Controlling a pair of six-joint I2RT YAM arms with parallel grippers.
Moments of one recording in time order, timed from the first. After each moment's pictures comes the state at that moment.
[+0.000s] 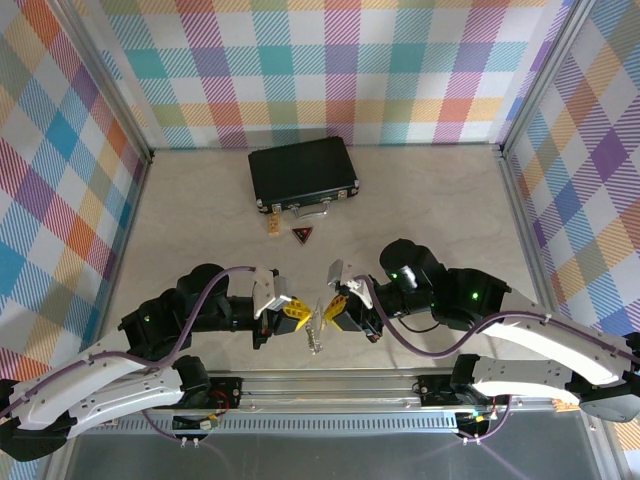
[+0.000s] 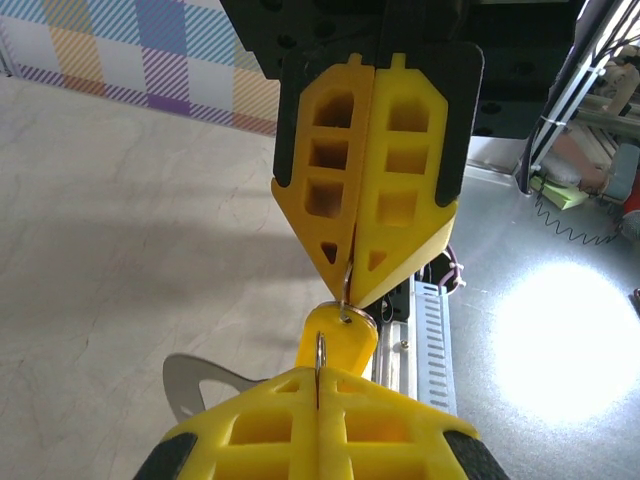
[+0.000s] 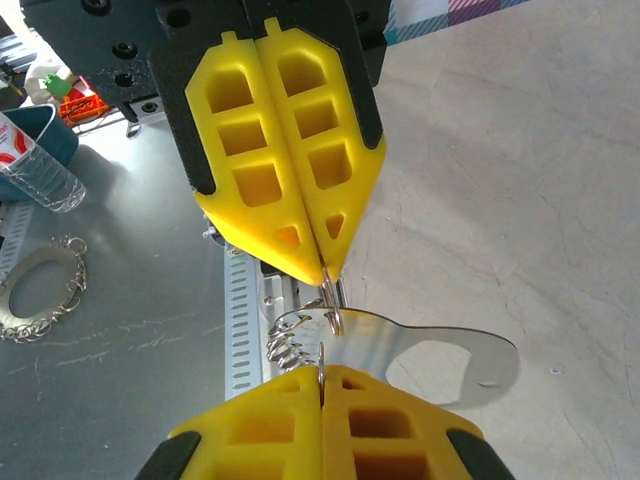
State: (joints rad) left arm -1.03 0.68 0.83 -0.48 0.39 -0.02; right arm 1.14 0.99 1.12 -0.70 -0.39 0.02
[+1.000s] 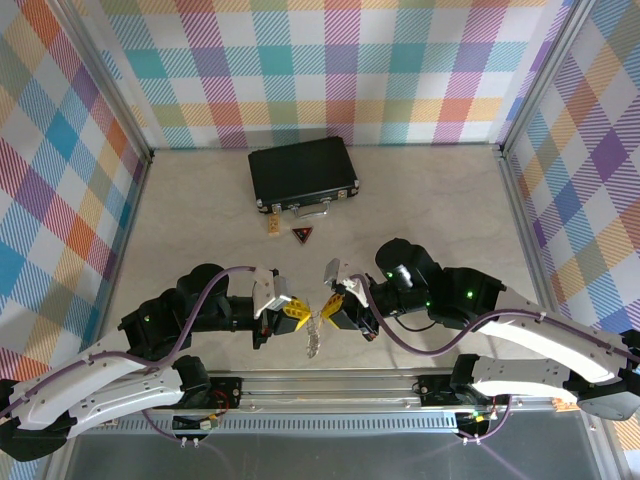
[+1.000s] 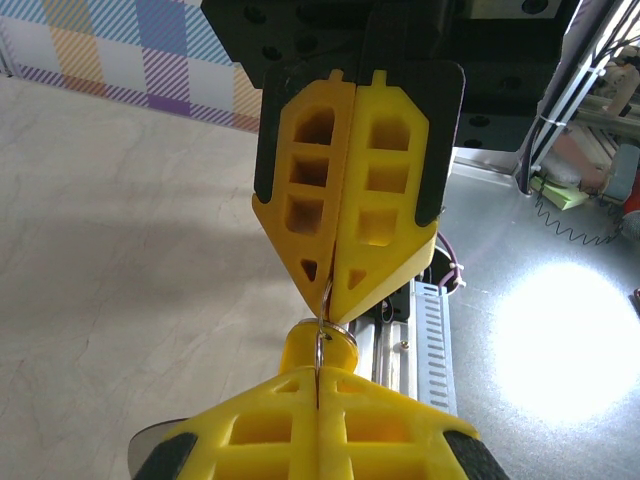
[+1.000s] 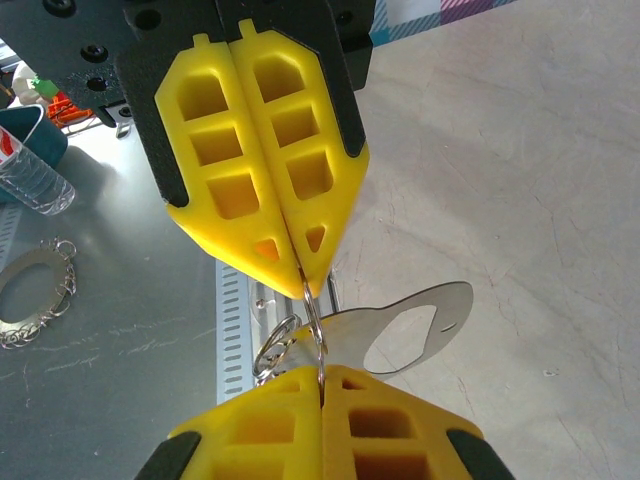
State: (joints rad) left arm -1.03 0.68 0.83 -0.48 0.39 -0.02; right arm 1.14 1.01 1.12 -0.68 -0.37 0.02
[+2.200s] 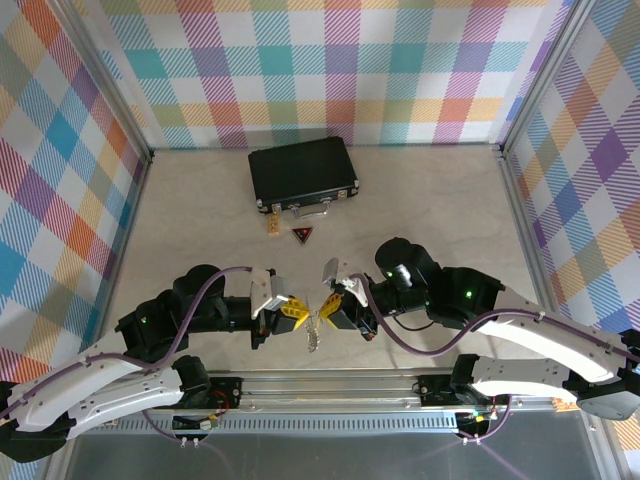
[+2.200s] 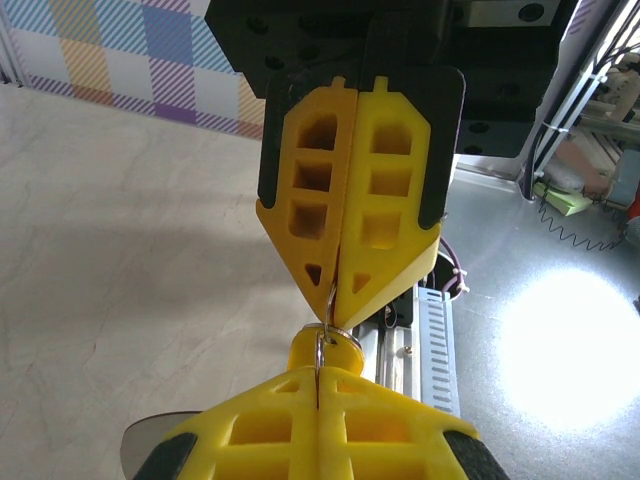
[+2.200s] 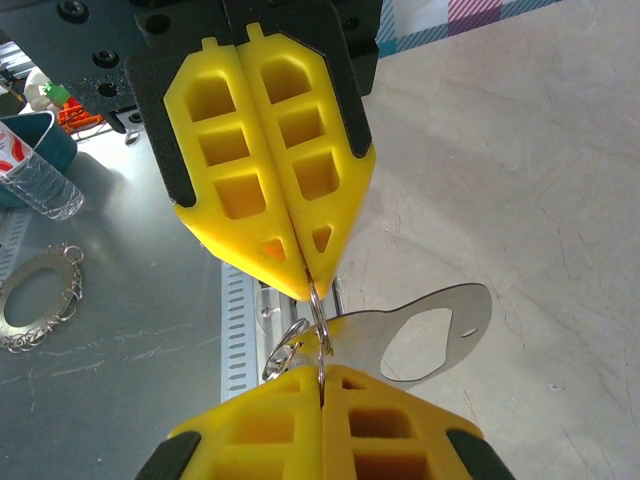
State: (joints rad) left arm -1.03 0.66 0.83 -0.48 0.38 -0.02; right arm 1.14 1.02 1.12 -0.66 -0.39 0.02
